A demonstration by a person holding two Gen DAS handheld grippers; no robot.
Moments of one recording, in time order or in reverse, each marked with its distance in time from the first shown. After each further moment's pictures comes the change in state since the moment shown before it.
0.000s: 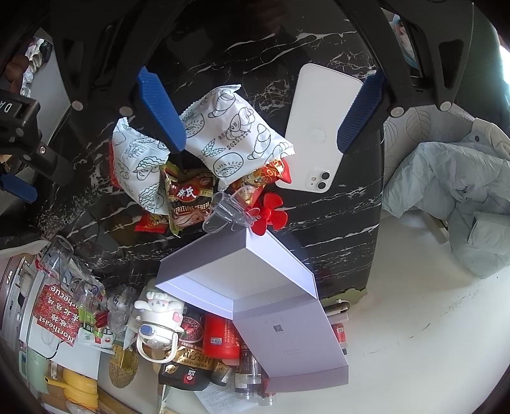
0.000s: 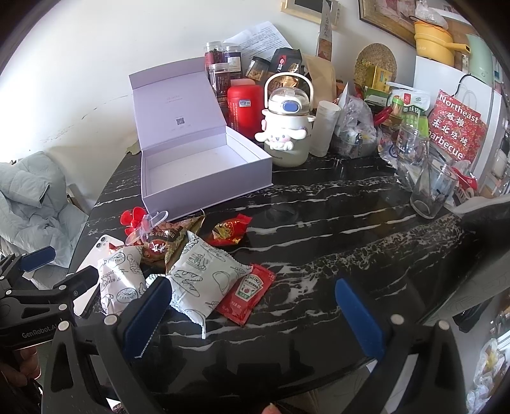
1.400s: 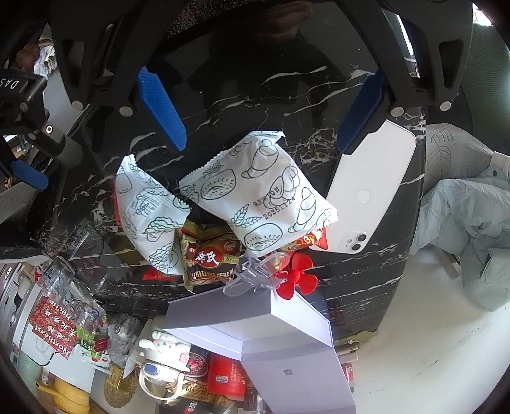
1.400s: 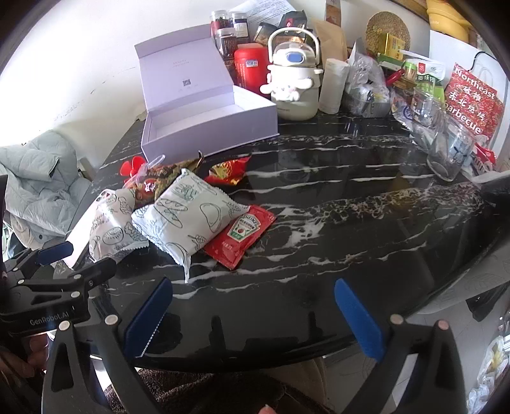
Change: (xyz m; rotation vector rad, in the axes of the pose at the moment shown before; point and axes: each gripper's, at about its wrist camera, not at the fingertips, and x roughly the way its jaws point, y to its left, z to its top) left arm 0.029 -0.022 -0.040 -0.060 0.128 -0.040; right arm 0.023 -0.022 -0.045 -0.018 0.131 0.095
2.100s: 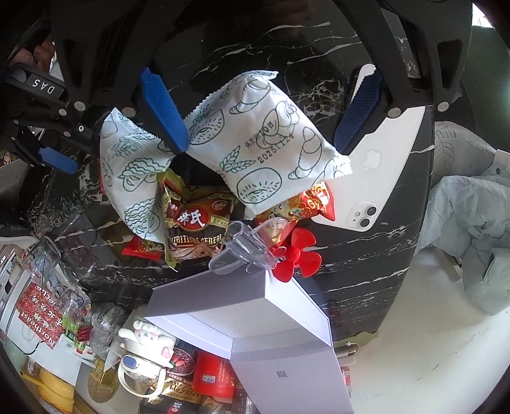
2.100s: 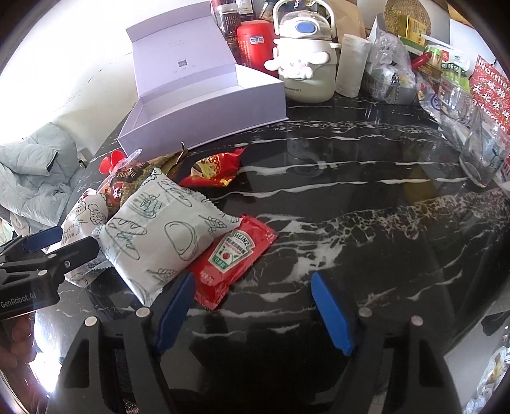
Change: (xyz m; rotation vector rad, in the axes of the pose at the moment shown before) left arm 0.026 0.000 0.037 -0.032 0.017 0.016; right arm 0.059 -0.016 0.027 -0.014 0.070 0.068
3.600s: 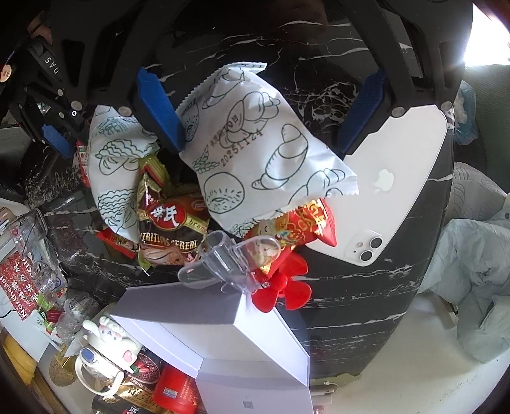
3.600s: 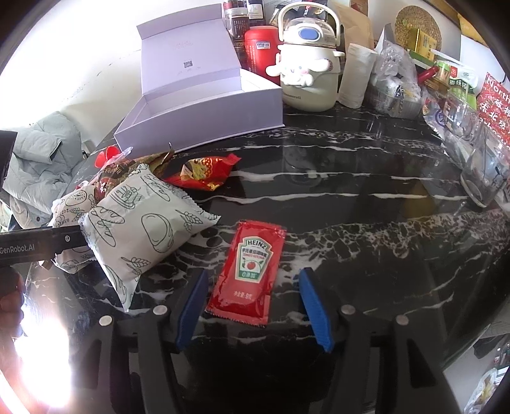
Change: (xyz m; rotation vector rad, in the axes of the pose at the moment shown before) left arm 0.026 0.014 0.004 -0.164 0.128 -0.015; right arm 0.001 -0.015 -0.002 -0.084 -0.036 -0.008
